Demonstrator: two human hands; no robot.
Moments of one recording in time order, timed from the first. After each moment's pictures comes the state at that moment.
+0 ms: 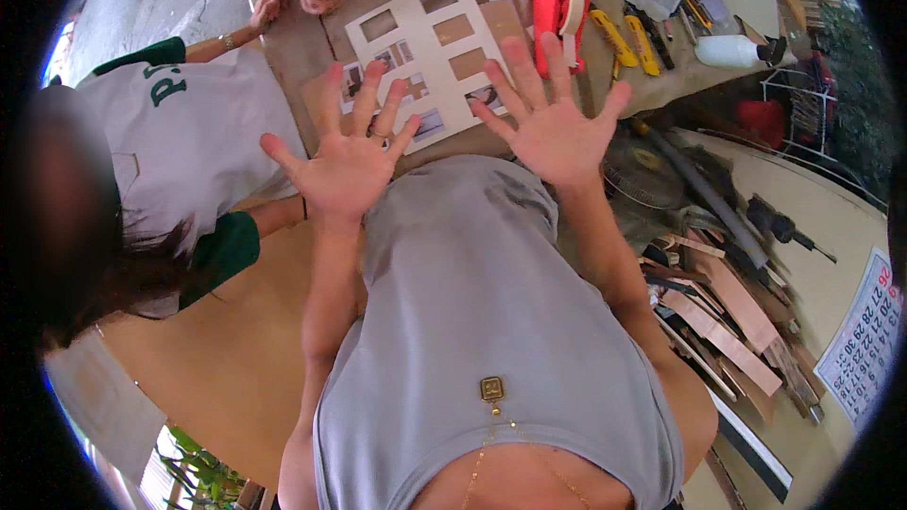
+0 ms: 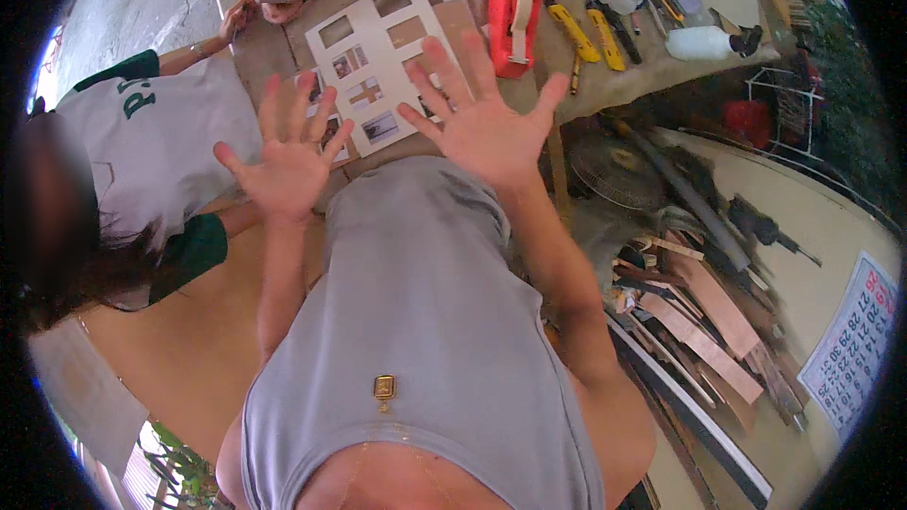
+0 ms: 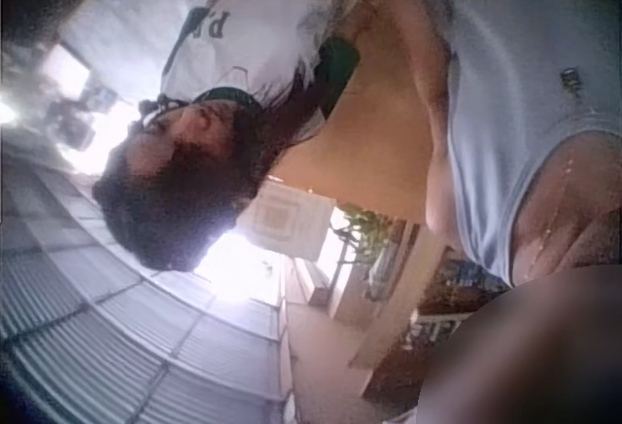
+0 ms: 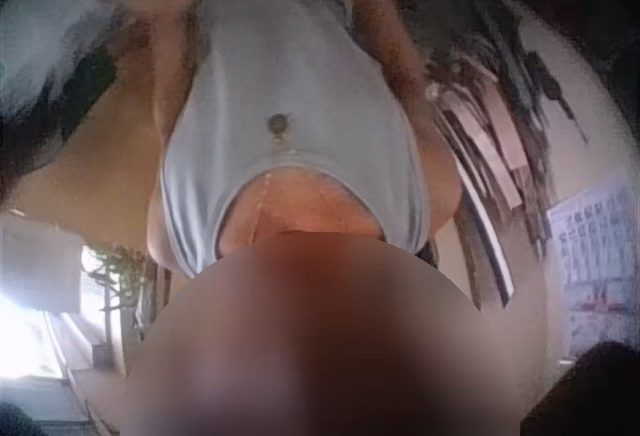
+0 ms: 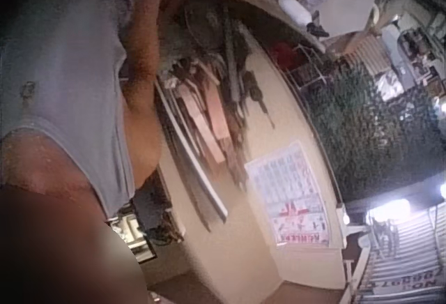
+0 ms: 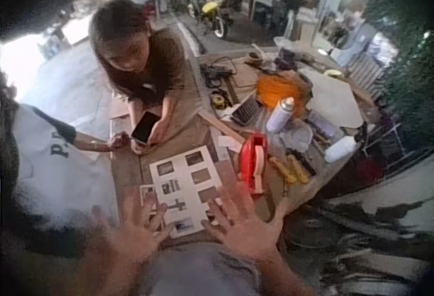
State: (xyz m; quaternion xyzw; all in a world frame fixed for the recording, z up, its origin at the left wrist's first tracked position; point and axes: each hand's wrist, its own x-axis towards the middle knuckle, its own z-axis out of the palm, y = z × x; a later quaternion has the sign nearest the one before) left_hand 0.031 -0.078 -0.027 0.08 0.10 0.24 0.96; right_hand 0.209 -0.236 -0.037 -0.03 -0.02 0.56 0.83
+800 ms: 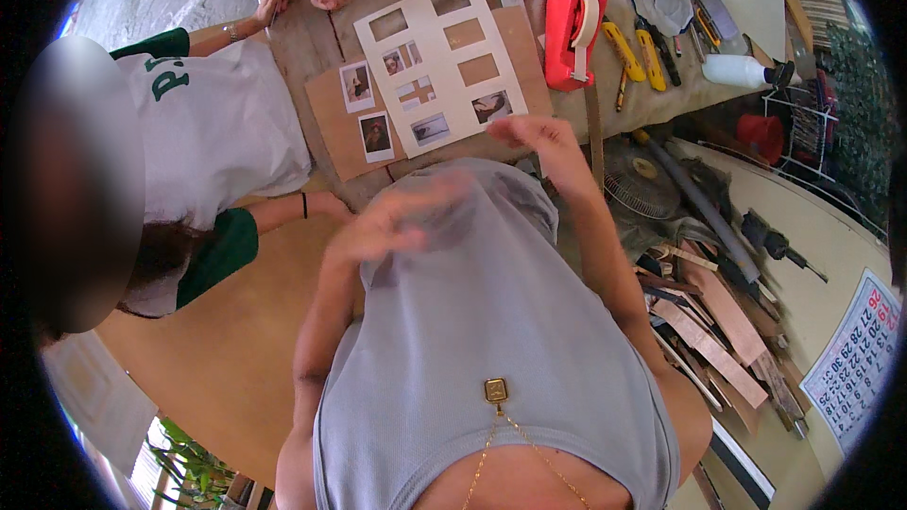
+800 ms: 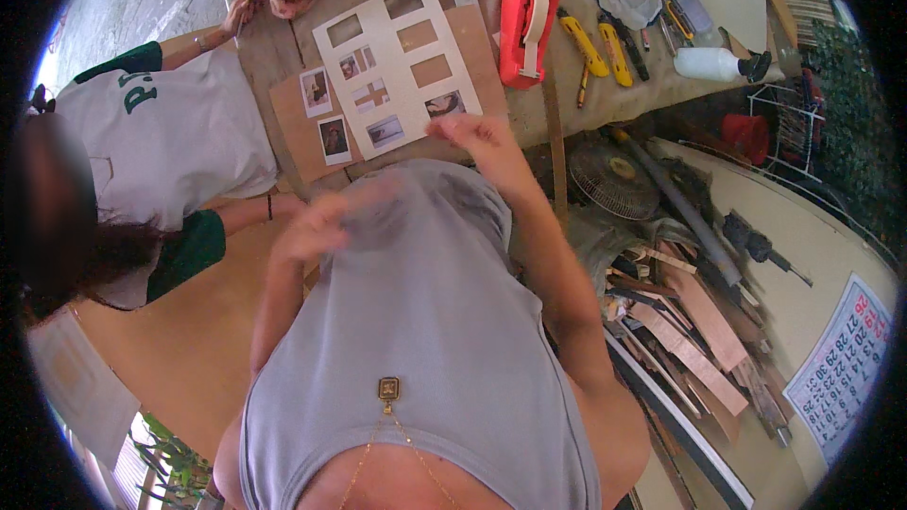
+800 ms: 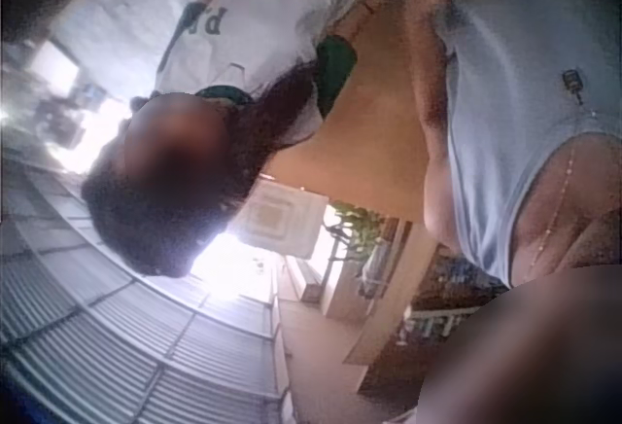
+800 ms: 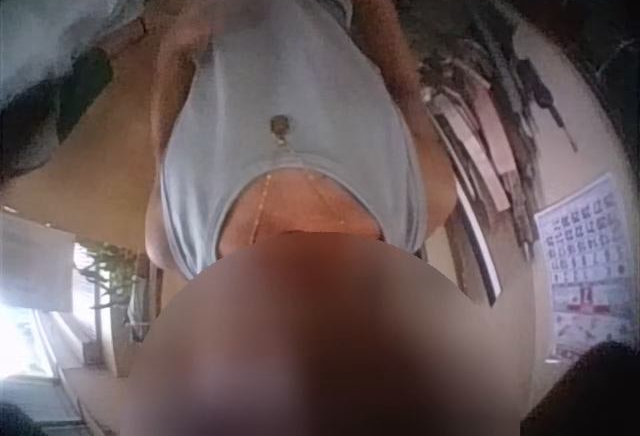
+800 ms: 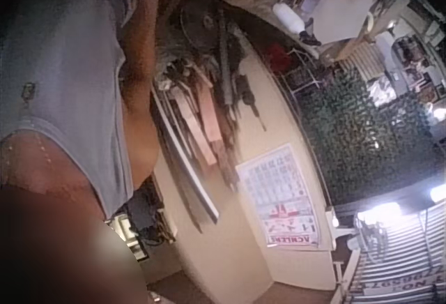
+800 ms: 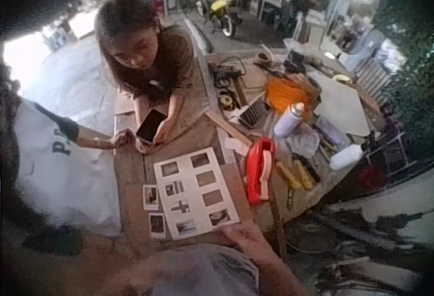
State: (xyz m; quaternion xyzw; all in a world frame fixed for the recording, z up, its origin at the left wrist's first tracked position) left_hand 0.016 -0.094 -0.011 0.58 0.19 -0.12 0.78; right_hand 0.218 -0.249 -0.081 -0.61 -0.24 0.54 0.52
